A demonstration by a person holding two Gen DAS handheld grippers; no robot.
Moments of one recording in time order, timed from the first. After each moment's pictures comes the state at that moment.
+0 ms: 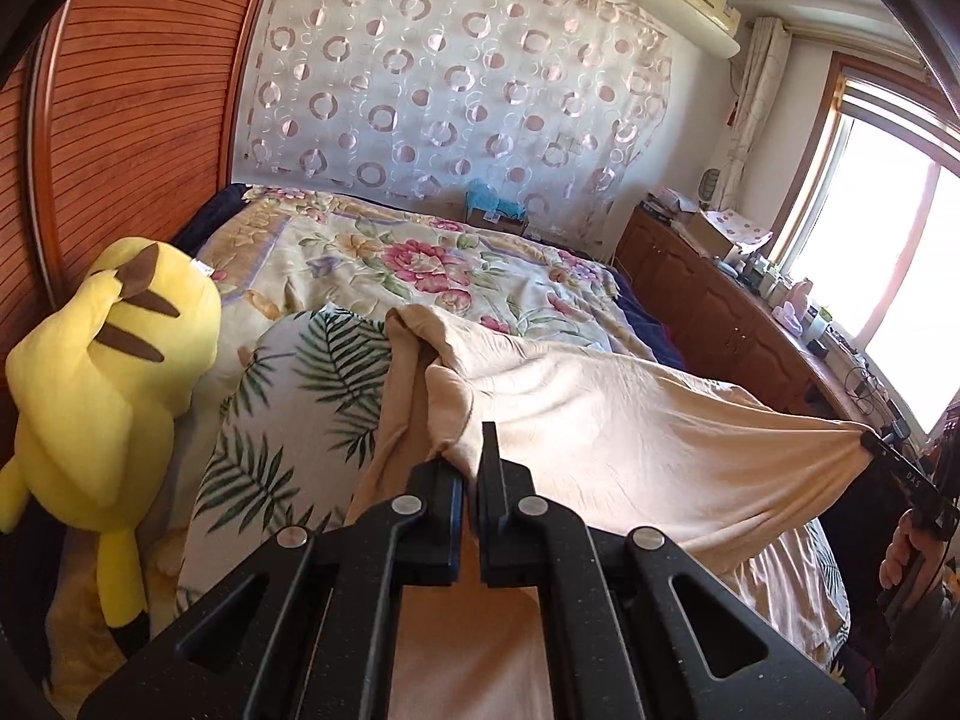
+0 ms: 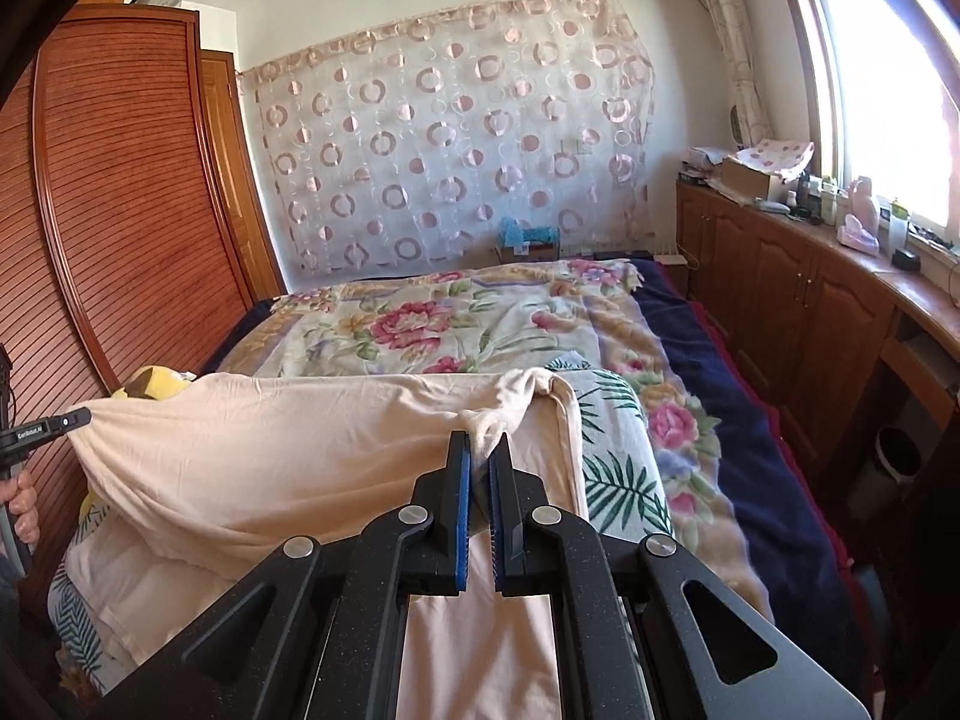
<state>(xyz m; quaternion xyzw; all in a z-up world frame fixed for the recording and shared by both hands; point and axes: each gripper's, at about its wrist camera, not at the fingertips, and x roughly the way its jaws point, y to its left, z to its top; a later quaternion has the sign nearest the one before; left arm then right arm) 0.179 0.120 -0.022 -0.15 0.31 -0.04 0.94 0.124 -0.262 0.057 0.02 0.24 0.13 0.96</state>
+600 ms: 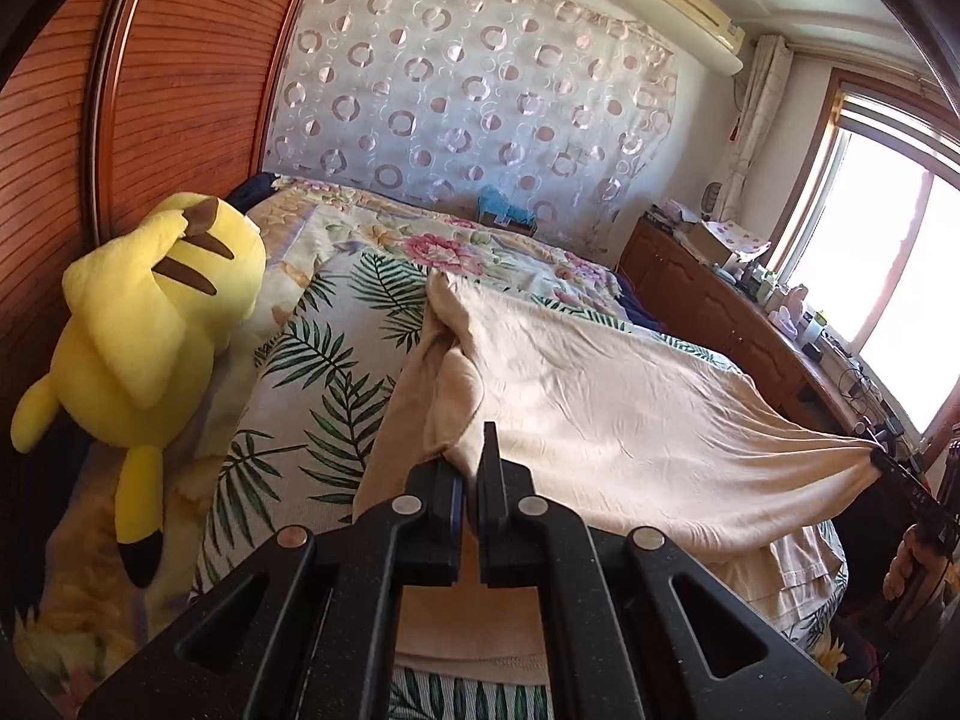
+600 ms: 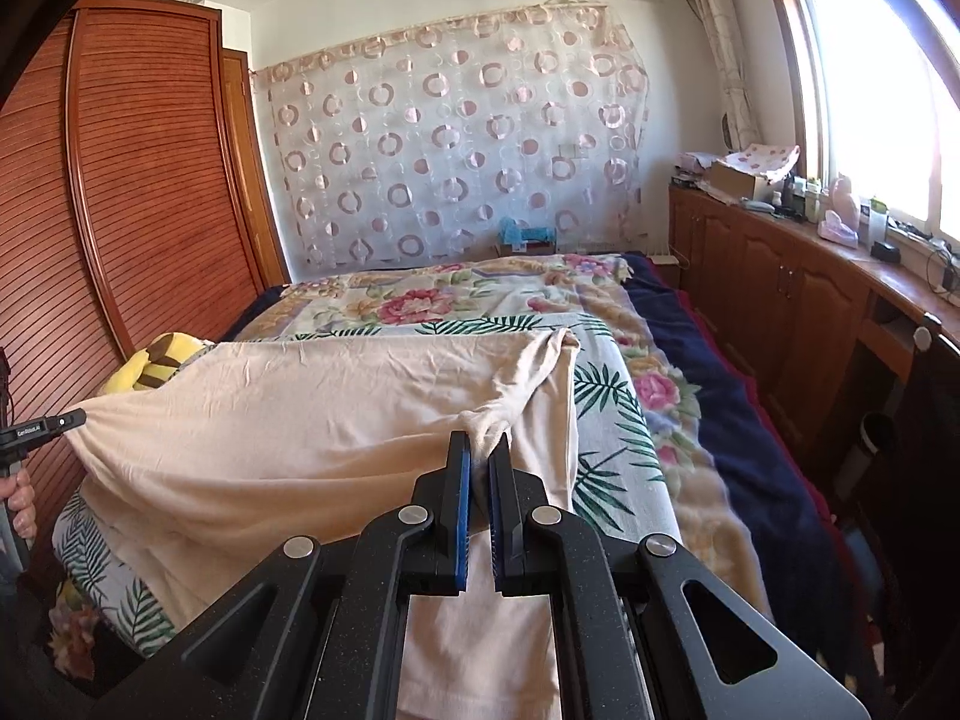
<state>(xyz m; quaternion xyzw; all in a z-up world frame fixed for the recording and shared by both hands) 0.080 0.126 -0.045 -0.16 0.29 -0.03 0.94 0.025 -0.287 0.032 0.01 0.22 0.14 0.96</state>
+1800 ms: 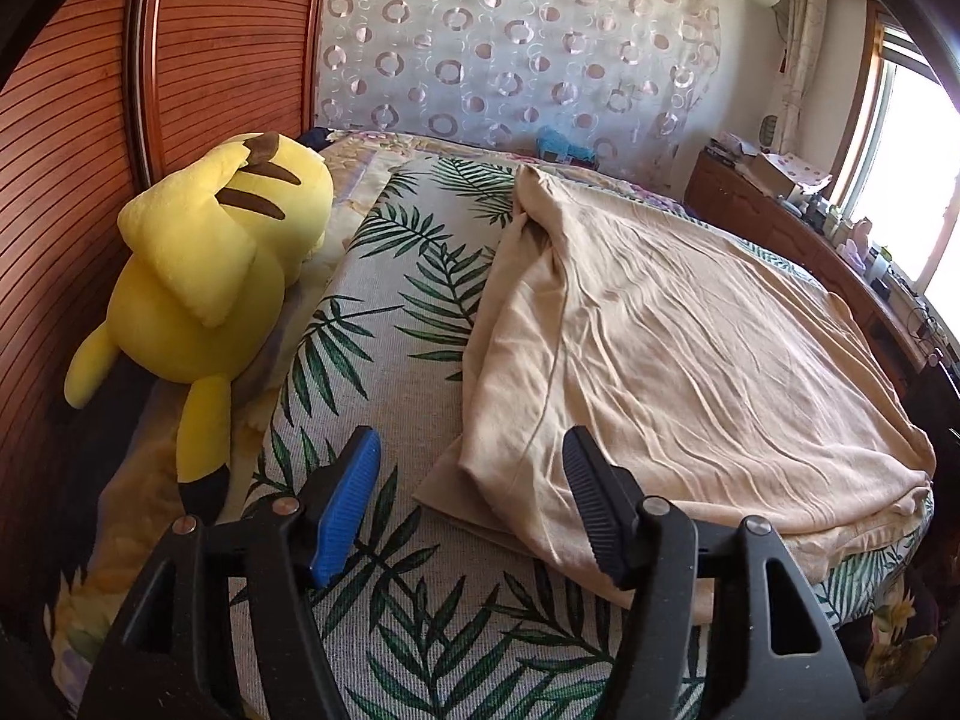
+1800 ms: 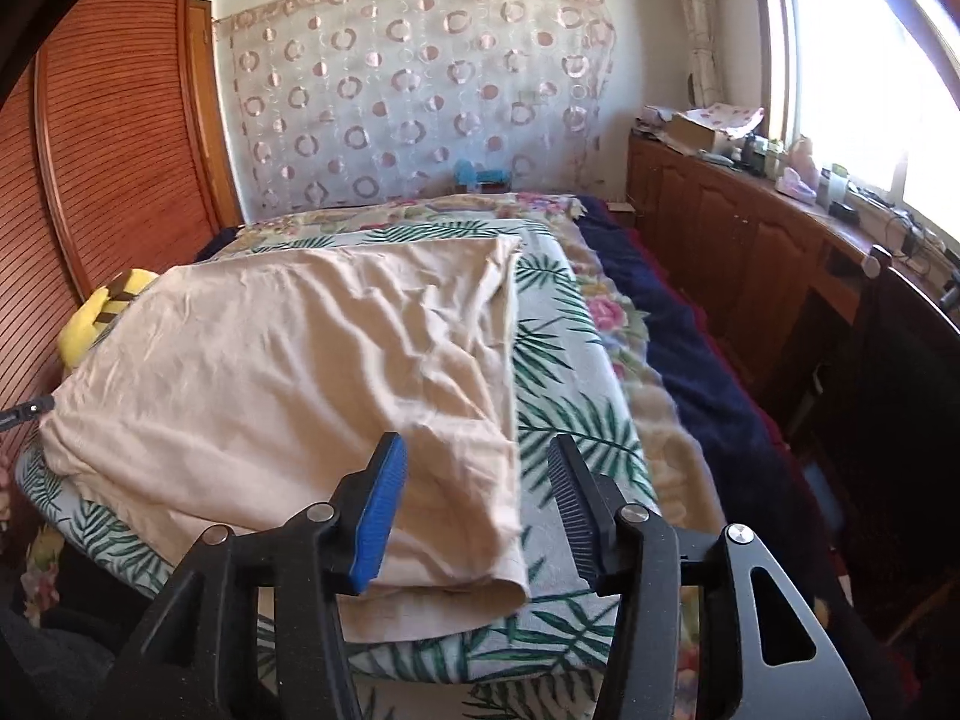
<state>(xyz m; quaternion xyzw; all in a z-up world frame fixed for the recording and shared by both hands) 0.066 0.130 -0.113 -0.11 0.37 0.04 0.92 0.015 -0.277 -0.008 -0.02 0.29 0.09 0.95</state>
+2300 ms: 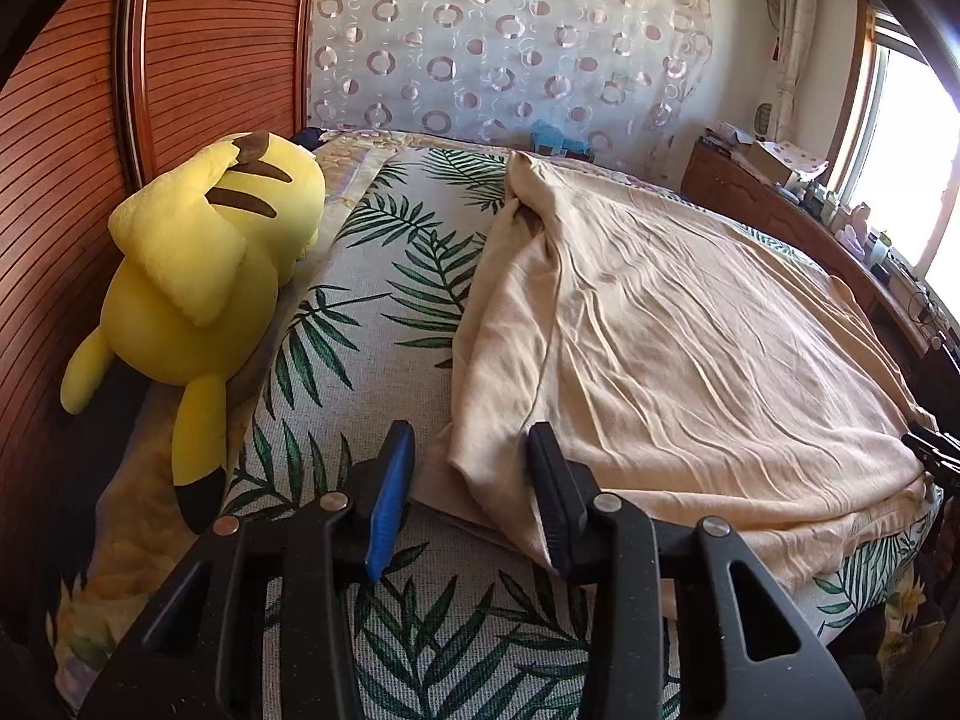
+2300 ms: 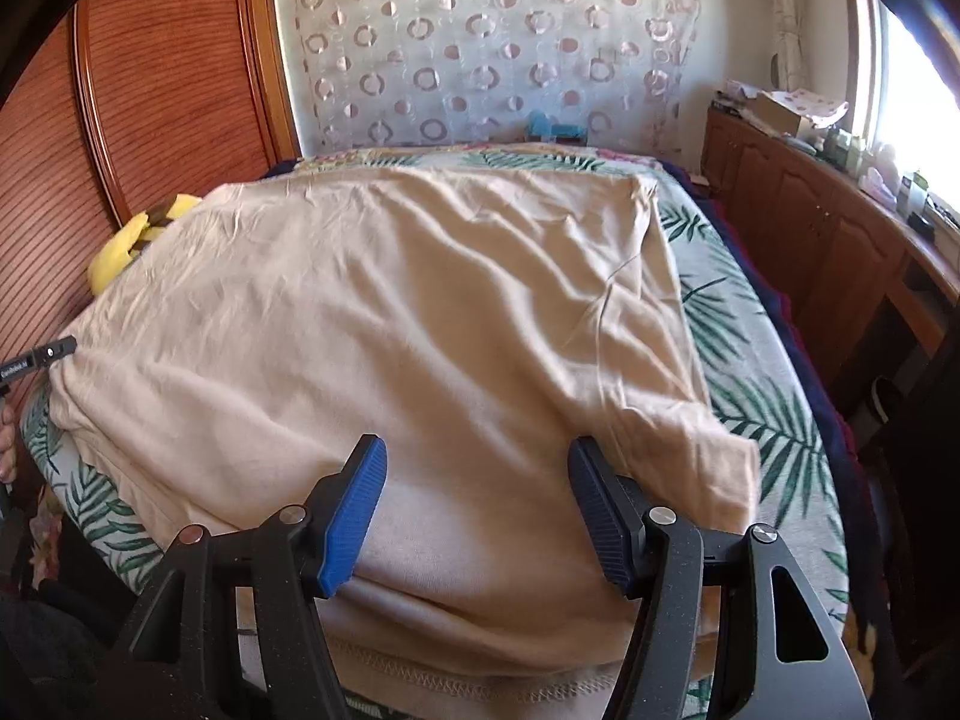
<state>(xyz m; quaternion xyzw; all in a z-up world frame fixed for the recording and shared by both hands) 0.068 0.122 -0.120 -0.09 0.37 0.03 0.92 0.059 -0.228 -0.057 -0.06 0.35 0.15 0.92</state>
